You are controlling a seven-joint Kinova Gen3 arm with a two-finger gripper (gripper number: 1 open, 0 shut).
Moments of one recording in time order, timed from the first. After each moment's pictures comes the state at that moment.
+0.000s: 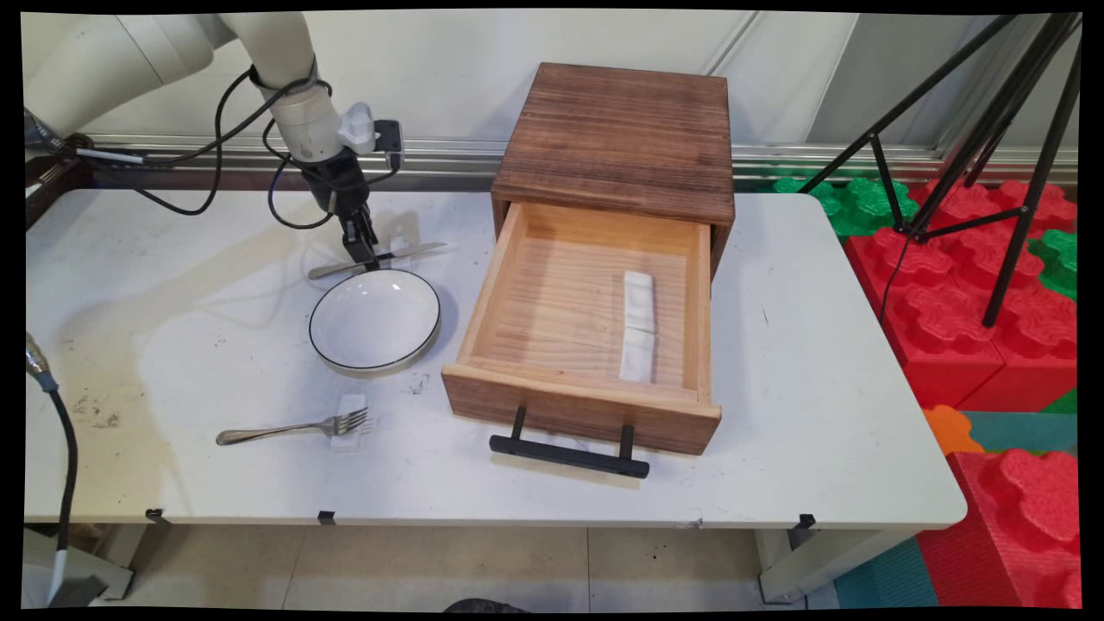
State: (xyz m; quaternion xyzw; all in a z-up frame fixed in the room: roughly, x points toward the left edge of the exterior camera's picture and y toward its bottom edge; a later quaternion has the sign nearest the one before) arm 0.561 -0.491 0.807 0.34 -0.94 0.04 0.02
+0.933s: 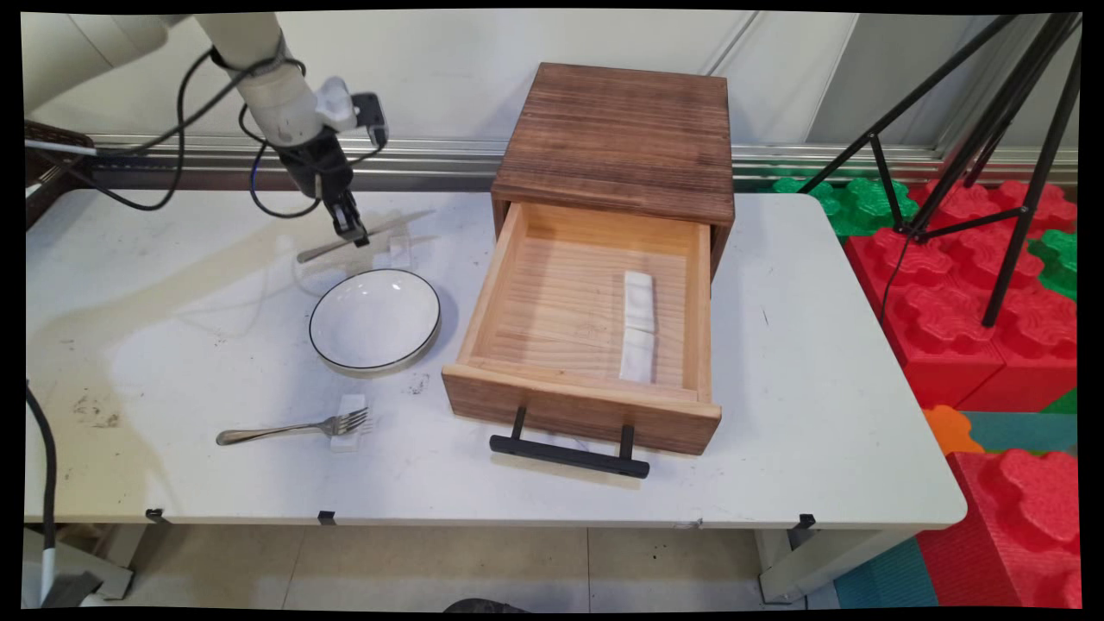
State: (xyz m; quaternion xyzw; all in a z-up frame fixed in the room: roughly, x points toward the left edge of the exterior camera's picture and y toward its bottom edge) arm 0.559 -0.461 0.845 0.40 -0.91 0.08 0.03
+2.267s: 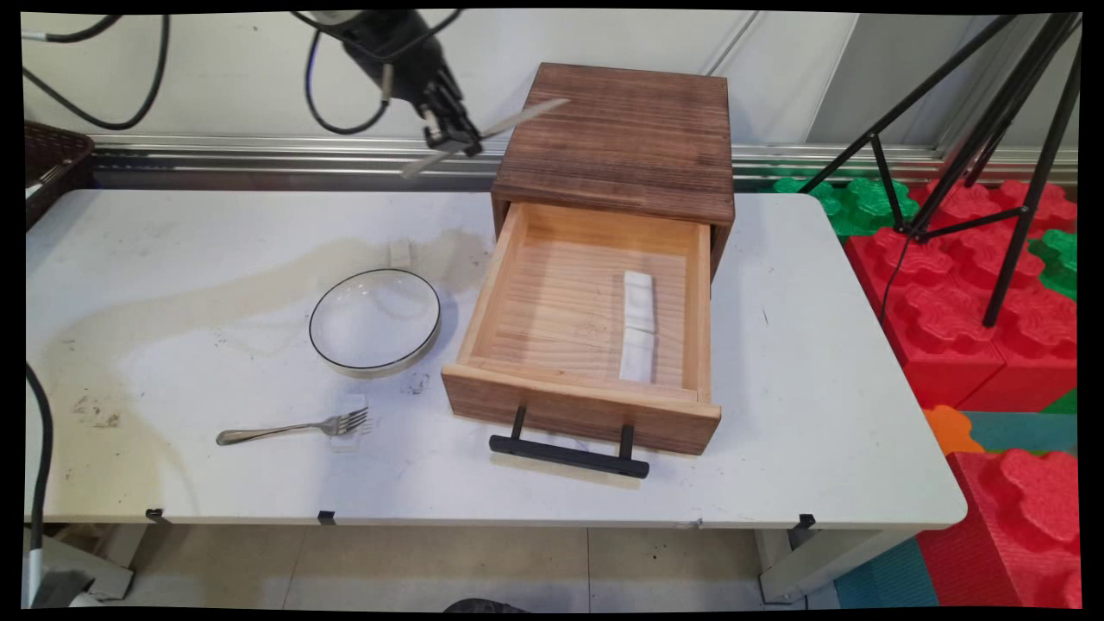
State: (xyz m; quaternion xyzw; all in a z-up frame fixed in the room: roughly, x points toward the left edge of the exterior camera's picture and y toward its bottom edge) arm 0.394 -0.415 1.020 0.27 -0.93 0.20 0.15
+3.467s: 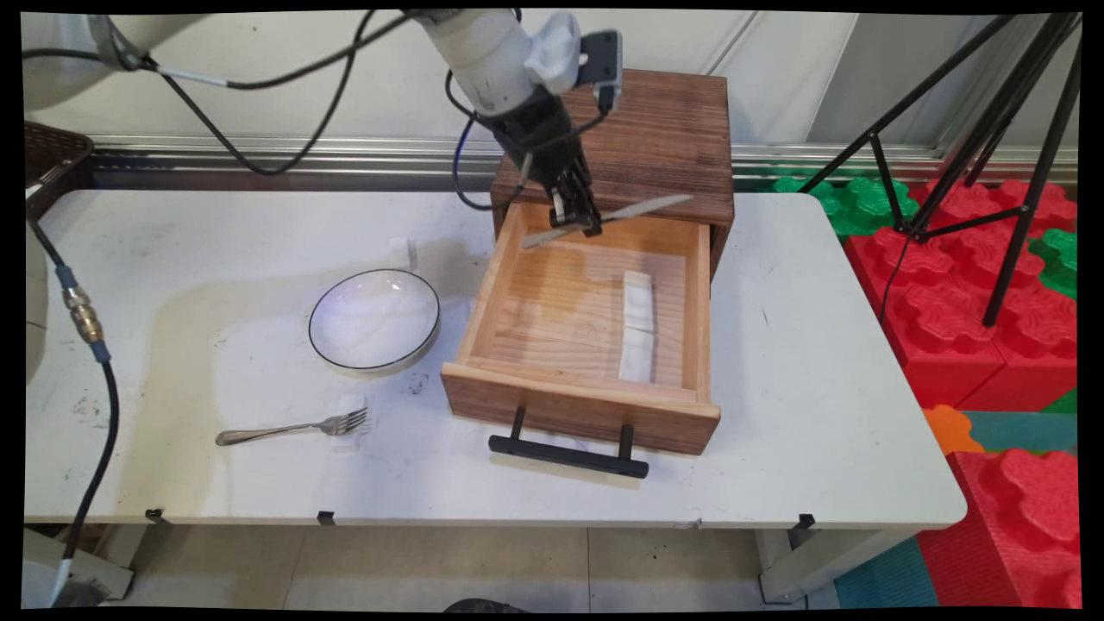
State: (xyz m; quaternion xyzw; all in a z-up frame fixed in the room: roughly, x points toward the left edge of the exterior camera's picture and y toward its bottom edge) arm 0.285 -0.473 0.942 0.17 -0.96 0.13 0.20
